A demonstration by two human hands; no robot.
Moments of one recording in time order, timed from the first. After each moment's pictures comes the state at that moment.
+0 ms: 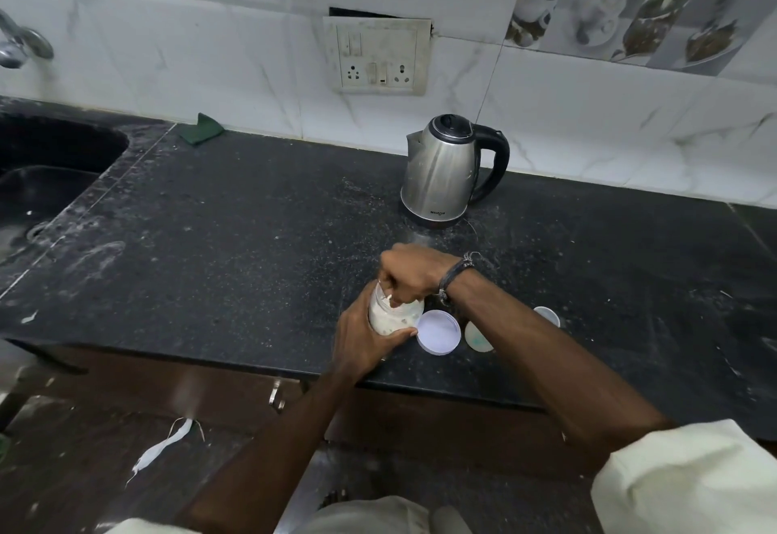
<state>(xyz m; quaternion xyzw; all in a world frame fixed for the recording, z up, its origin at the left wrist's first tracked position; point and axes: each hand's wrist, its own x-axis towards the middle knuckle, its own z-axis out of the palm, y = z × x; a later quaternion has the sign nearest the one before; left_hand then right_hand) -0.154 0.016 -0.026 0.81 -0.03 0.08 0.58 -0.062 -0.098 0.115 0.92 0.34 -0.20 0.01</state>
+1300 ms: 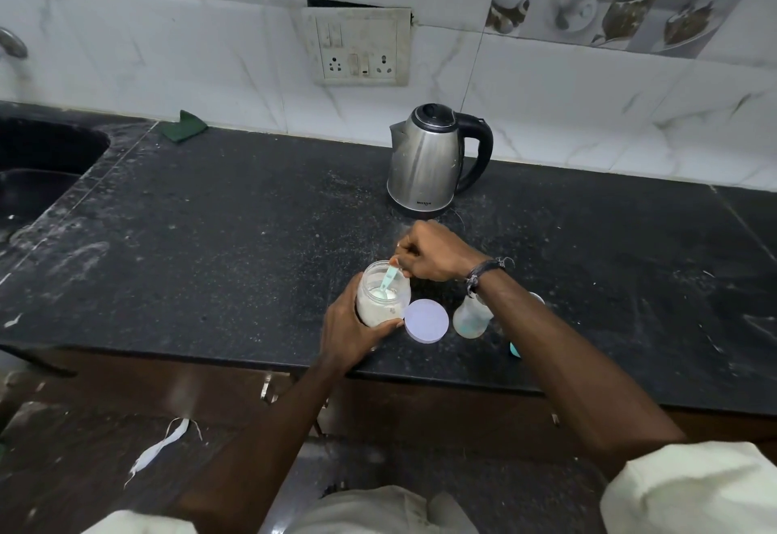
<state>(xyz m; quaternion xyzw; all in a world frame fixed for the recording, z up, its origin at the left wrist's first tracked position) -0.158 0.014 -0.023 0.82 -0.06 0.09 0.56 -0.067 -0.152 0.115 0.94 0.24 -0.12 -0.20</state>
